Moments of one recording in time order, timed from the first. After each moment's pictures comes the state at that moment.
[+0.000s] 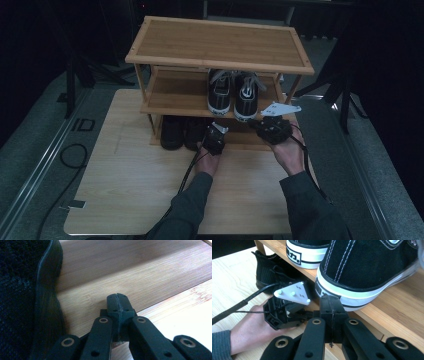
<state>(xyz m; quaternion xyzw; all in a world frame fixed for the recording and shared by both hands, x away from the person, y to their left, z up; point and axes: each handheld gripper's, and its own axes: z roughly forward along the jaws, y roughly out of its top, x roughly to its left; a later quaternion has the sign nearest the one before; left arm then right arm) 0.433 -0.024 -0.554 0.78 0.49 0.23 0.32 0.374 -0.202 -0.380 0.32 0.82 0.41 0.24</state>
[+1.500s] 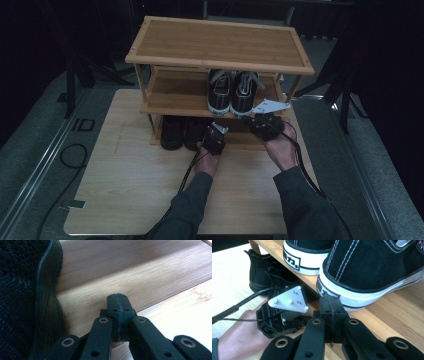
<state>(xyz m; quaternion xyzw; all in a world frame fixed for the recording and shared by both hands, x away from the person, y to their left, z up) 0.432 -0.024 -0.554 0.78 0.49 0.23 0.33 0.384 -0.185 -0.383 0.31 0.83 0.39 0.25</state>
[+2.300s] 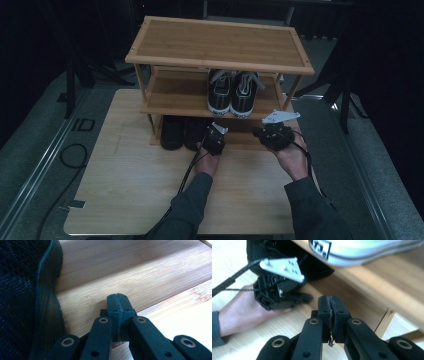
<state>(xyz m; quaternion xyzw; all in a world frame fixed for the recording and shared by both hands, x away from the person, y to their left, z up) 0.432 -0.024 -0.556 0.77 0.49 0.23 0.33 0.372 -0.216 -0.404 0.33 0.84 0.37 0.23</state>
